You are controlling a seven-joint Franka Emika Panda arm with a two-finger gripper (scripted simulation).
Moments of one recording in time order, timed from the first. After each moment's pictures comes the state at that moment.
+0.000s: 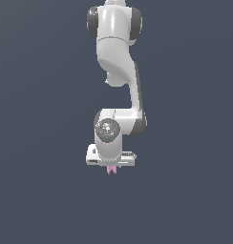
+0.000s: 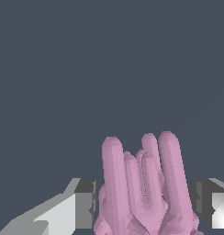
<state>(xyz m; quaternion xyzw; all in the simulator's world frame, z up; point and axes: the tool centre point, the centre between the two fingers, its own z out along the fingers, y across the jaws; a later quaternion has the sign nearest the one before) 0.104 -0.024 0.038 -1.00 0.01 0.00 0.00</state>
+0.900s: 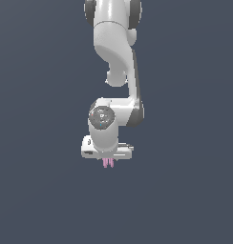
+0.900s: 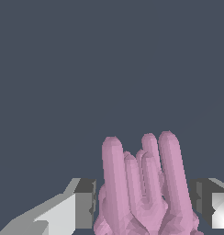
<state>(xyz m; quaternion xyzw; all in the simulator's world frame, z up) 0.086 -0.038 0.073 -1.00 0.01 0.00 0.00</state>
